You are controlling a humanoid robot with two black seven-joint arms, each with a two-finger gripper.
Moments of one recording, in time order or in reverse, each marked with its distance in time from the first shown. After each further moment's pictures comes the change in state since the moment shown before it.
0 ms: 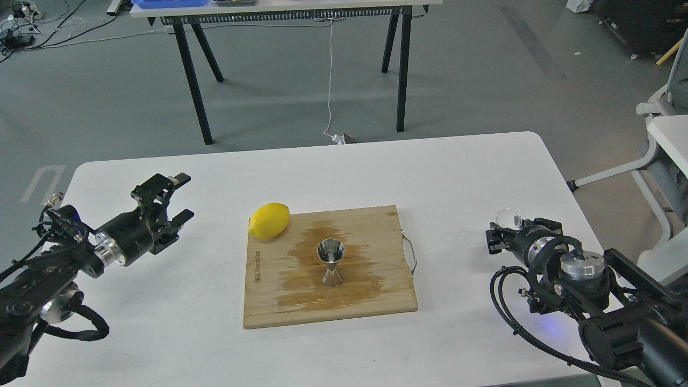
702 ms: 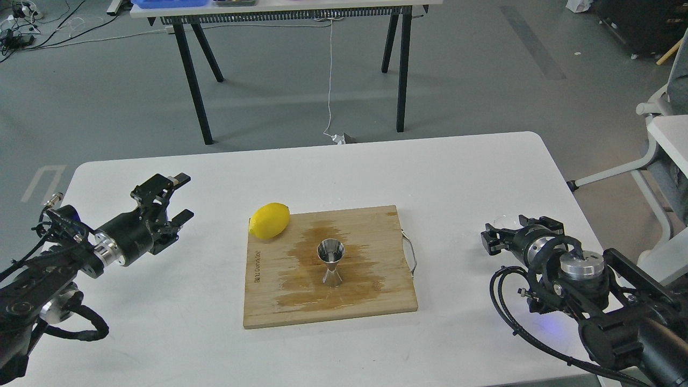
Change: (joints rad) left arm 0.000 0.002 0.000 0.000 0.000 0.000 0.000; right arm 0.000 0.000 -0.002 0.003 0.000 0.000 0.000
